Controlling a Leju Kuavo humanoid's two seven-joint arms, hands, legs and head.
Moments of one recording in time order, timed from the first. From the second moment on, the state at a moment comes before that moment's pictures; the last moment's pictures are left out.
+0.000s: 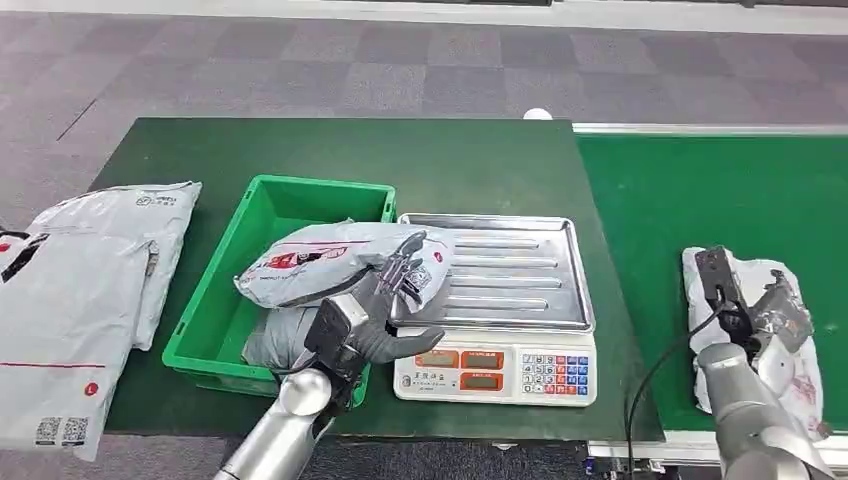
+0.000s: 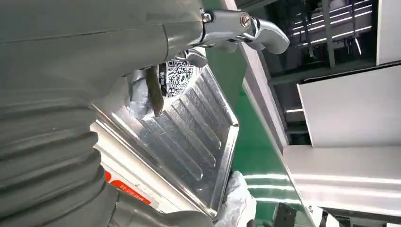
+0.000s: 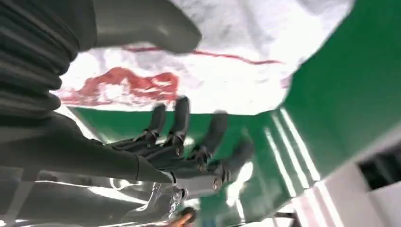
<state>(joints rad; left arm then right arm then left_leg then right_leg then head) -0.33 -0.22 -0.42 -1.06 -0.07 -0.16 -0.54 -0.63 -0.20 -0.50 -0.39 1.11 -0.65 0.00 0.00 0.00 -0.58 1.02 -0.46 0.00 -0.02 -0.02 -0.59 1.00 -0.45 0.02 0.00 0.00</state>
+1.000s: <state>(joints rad) -0.37 -0.22 -0.42 -1.00 -0.07 -0.18 -0.55 -0.64 -0.24 -0.44 -0.33 1.30 -0.02 0.36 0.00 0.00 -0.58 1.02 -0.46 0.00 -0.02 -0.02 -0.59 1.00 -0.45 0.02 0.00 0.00</state>
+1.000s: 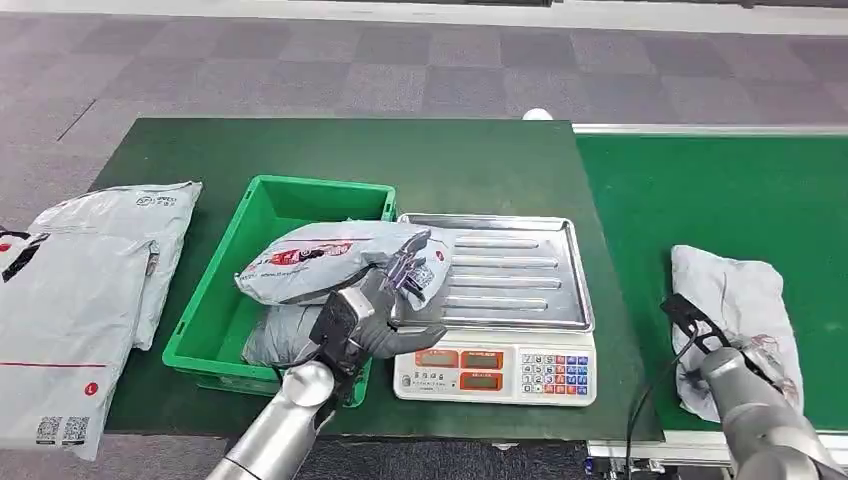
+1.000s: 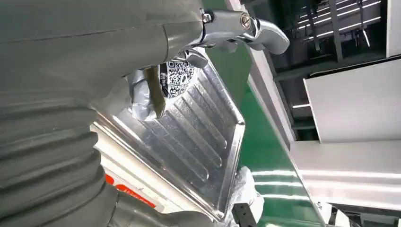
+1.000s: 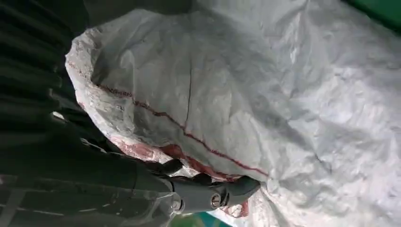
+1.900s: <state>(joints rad) -0.35 -0.22 -0.42 -1.02 -0.08 -0.17 -0.53 -0.66 -0.22 -0.42 -0.33 1.26 -0.16 0.21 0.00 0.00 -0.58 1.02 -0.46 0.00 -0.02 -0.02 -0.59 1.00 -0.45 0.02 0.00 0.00</state>
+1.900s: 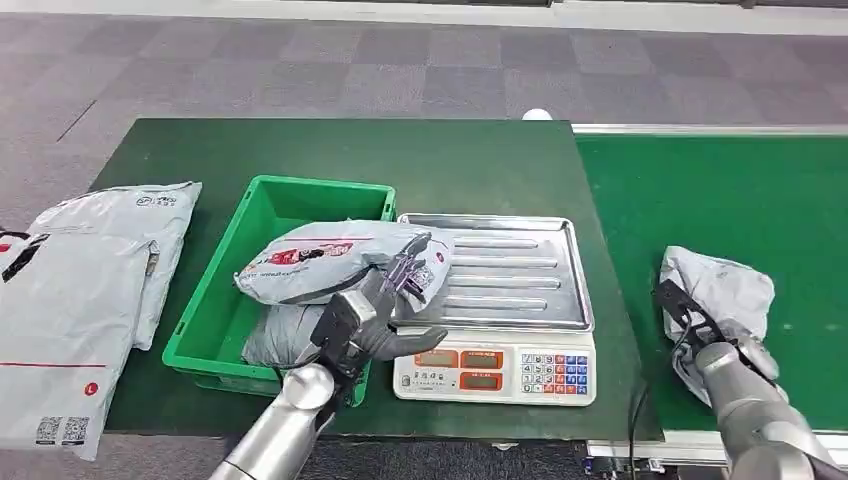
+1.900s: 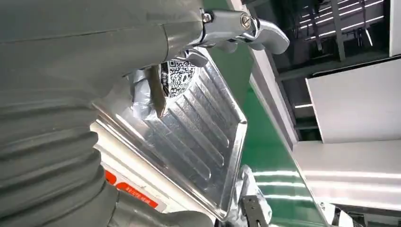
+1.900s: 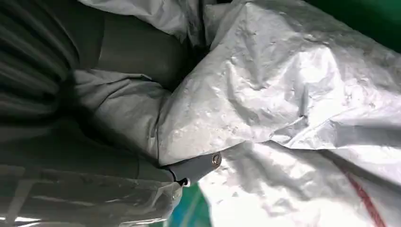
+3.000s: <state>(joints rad) -0.33 -0.21 -0.42 -1.12 0.07 -0.13 -0.70 -0.27 0.03 -0.08 -1.43 0.66 -0.27 -0.41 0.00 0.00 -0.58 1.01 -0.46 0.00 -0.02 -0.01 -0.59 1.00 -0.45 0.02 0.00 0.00</state>
